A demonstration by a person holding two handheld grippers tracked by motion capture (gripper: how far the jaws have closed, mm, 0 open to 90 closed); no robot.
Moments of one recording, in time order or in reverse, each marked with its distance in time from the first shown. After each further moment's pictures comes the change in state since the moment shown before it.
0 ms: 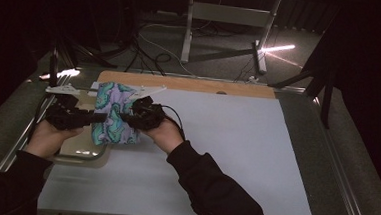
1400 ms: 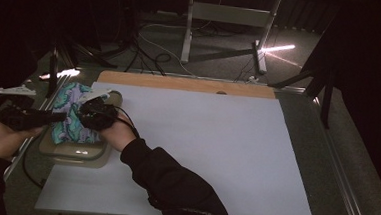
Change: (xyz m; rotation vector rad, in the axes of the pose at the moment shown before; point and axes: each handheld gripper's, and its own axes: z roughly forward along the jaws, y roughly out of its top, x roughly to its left) left arm 0.082 -0.041 -0.046 0.020 0.151 -0.074; right arm 0.054 0.029 0.107 -0.006 -0.015 -0.060
